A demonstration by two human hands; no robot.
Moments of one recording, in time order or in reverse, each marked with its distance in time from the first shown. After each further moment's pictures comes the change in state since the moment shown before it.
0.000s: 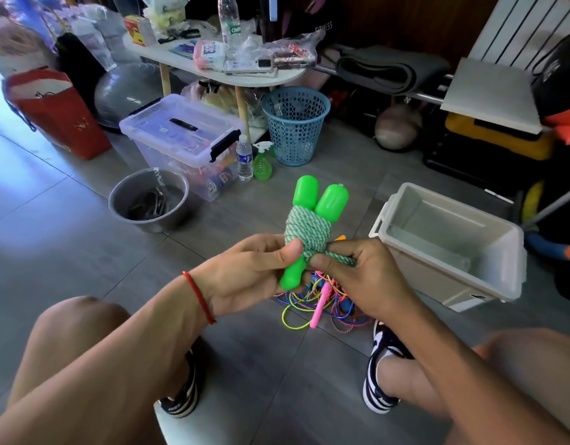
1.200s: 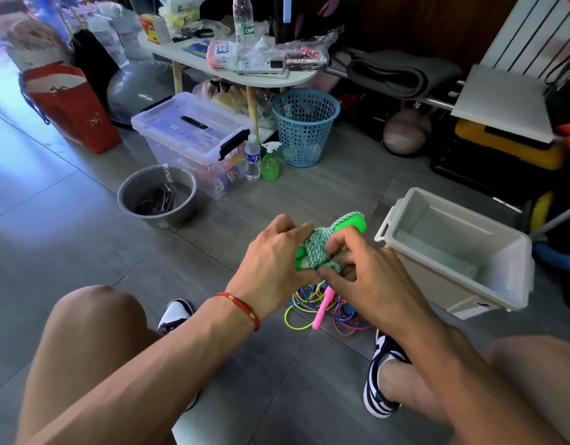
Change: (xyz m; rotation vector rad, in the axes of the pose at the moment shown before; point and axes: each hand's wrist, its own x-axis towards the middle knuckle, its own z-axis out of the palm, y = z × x) left_hand 0.009 -0.008 0.025 1.481 0.649 0.290; right_hand -0.010 -0.010 -0.002 -0.458 0.008 -0.046
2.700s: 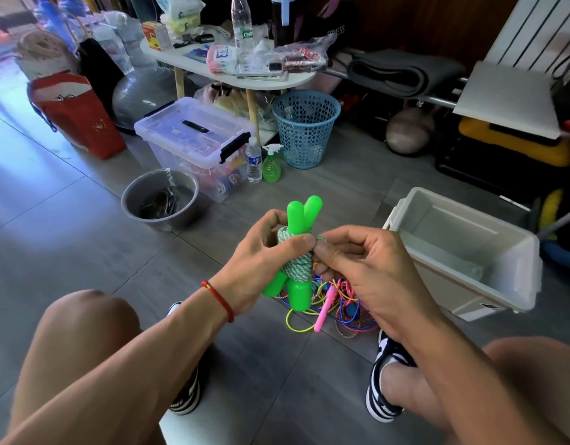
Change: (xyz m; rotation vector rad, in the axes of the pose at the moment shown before) left_hand 0.004 -0.006 0.002 -1.167 -0.088 -0.237; right_hand 0.006 -0.017 -0.006 0.921 0.051 0.215
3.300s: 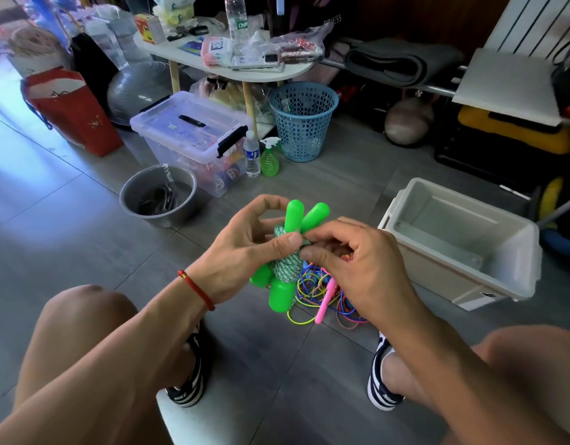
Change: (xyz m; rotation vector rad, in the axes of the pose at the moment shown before) left_hand -0.007 0.012 -0.021 0.042 -0.134 0.005; right_hand -0.002 0.004 0.002 -0.546 0.011 -0.344
